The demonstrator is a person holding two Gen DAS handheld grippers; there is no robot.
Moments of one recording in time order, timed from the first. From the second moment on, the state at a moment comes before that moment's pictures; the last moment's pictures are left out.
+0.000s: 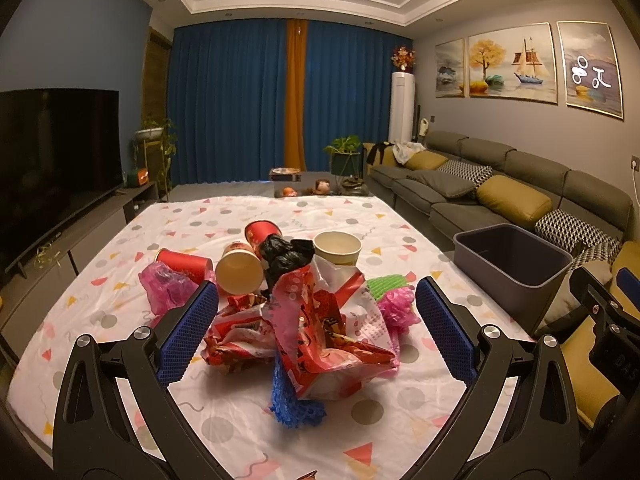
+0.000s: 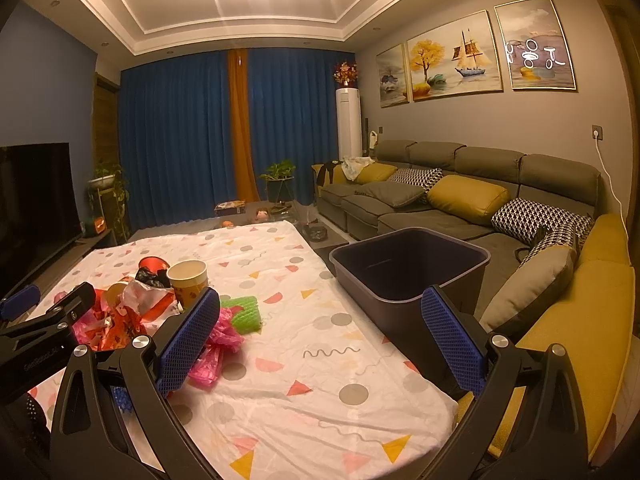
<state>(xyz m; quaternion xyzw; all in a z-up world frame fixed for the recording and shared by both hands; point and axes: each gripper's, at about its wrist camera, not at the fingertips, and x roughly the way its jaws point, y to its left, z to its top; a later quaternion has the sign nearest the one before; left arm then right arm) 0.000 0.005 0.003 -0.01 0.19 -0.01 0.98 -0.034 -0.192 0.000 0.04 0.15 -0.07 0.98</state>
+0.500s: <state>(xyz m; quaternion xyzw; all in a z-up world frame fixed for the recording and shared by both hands) 0.000 0.028 -0.003 -0.01 0.18 0.01 0.98 -0.030 -0.189 -0.004 0.05 0.16 -0.06 0.98</state>
